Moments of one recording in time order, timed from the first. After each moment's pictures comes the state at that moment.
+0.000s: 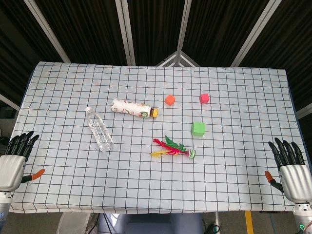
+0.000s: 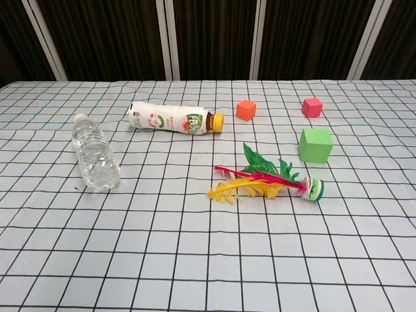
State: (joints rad) left arm -0.11 -1.17 -0.02 -1.59 1.56 1.51 0.08; right arm 0.05 -1.13 0.04 -1.55 -1.62 1.60 -0.10
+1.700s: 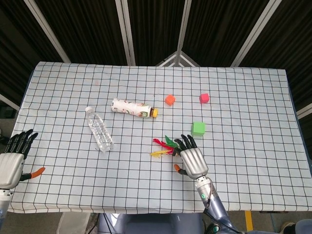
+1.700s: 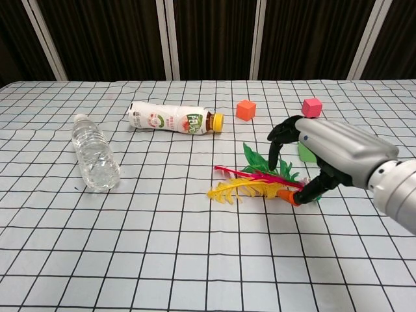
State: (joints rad) left arm -0.12 -1.15 -0.03 -1.61 1.54 1.48 0.02; right arm 0.44 -1.73 0.17 -1.71 -1.24 1.21 -0.59
